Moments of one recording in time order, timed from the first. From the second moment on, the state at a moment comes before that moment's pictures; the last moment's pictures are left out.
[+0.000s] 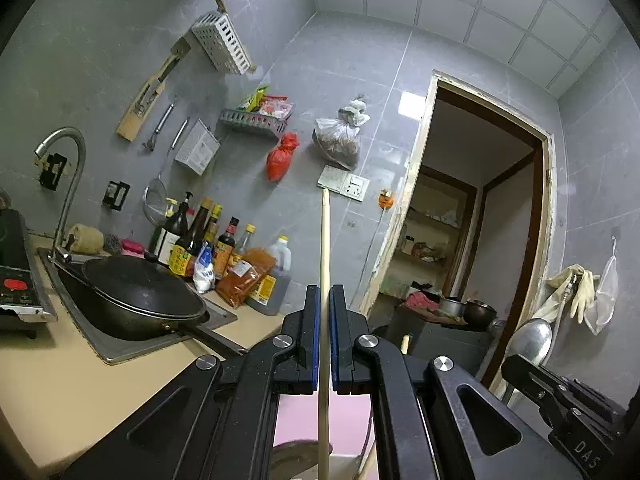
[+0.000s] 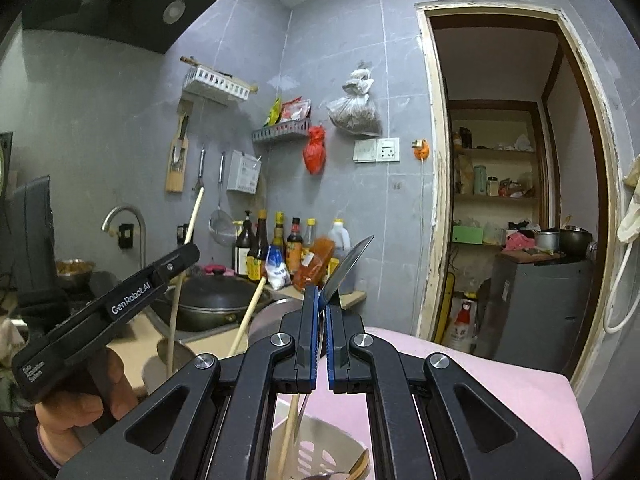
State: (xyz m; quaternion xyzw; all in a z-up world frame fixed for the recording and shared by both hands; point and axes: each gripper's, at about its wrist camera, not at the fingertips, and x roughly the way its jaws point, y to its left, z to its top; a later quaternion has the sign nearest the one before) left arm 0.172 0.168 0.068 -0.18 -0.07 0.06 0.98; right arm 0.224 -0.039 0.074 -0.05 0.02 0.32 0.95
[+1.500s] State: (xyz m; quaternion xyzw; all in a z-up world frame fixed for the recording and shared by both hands) left arm 0.137 0.115 0.071 -0.10 0.08 0.04 0.99; right arm 0.187 -0.123 0.088 -0.02 -0.01 0.23 0.97
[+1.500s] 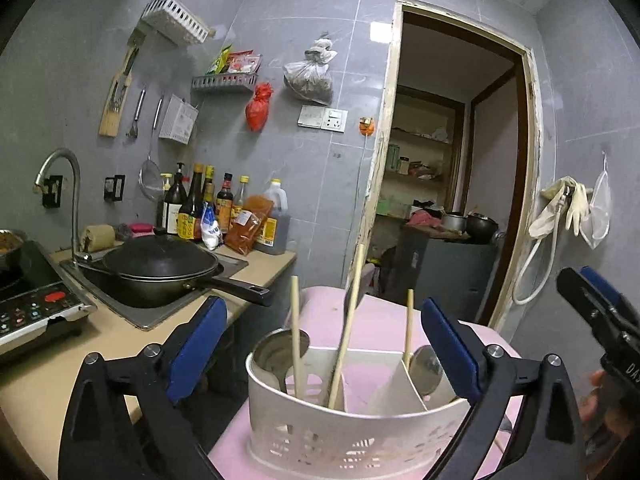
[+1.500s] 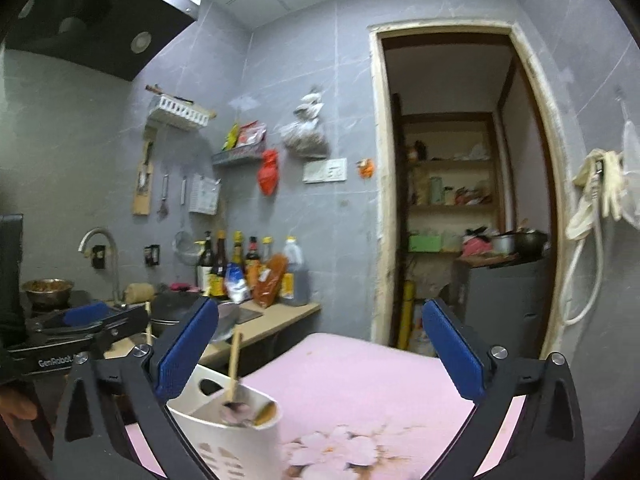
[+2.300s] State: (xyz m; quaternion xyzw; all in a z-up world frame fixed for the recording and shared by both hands) left arm 0.126 0.008 0.040 -0.01 0.14 -0.02 0.99; right arm 0.173 -0.235 0.038 -0.09 0.11 0.13 0.98
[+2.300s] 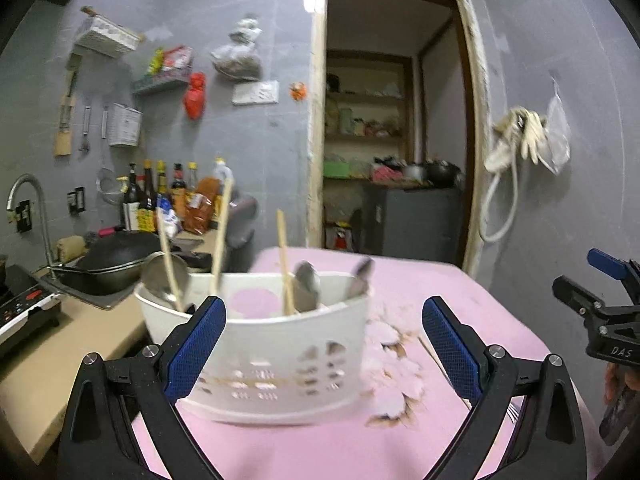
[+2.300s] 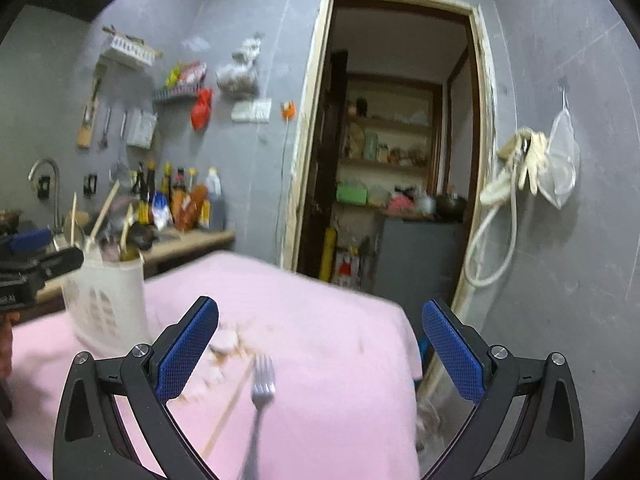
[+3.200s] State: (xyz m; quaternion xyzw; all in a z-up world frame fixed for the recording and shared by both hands) left arm 0.202 -0.072 -0.018 0.05 0.39 -0.12 0.91; right arm 0.177 -0.243 -0.044 -0.14 0.33 0.20 0.91
